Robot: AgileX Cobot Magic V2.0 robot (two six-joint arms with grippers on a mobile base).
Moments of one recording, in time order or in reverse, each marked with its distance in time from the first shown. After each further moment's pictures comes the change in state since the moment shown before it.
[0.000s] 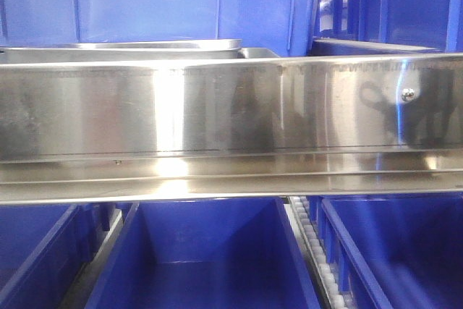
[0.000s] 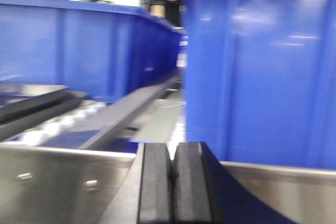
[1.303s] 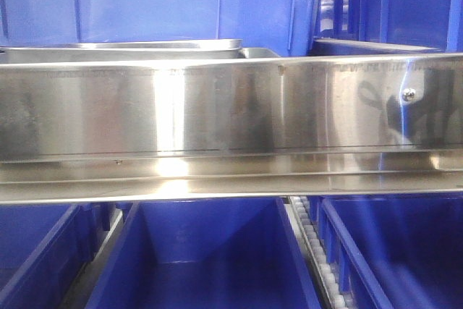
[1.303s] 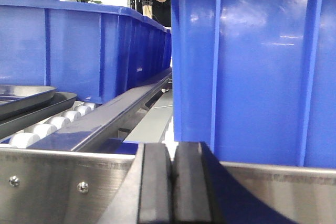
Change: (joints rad) left arm 0.000 0.000 0.000 0.000 0.000 0.000; right arm -0.009 0.000 0.000 0.000 0.000 0.000
